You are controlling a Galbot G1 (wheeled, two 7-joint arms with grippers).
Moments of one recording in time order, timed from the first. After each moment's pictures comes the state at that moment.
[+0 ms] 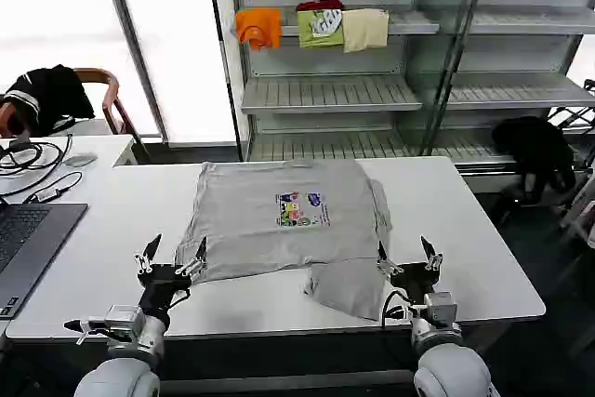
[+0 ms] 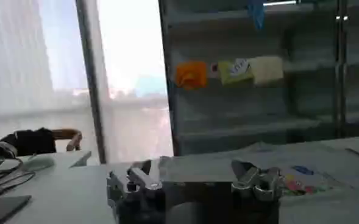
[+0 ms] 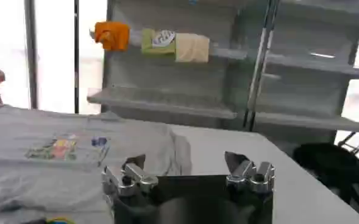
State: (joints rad) left arm 1.41 -1.39 -0.60 -2.19 -0.12 0.41 -0.01; right arm -1.32 1.15 0.27 2.16 0.30 -0.46 0.43
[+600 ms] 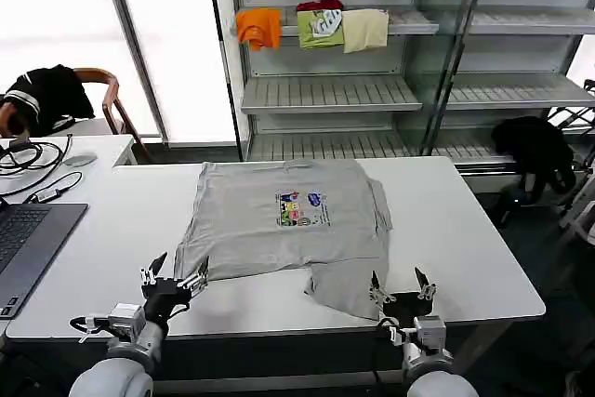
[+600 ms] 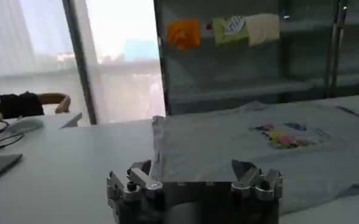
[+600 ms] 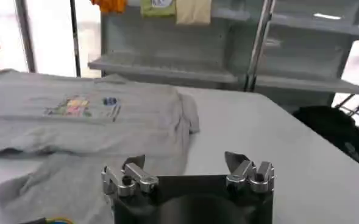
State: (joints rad) left arm 1.43 -1.31 -0.62 -2.14 -0.20 0.52 0.01; right arm -1.43 1.20 0.21 2.20 0.28 -0.54 0.50
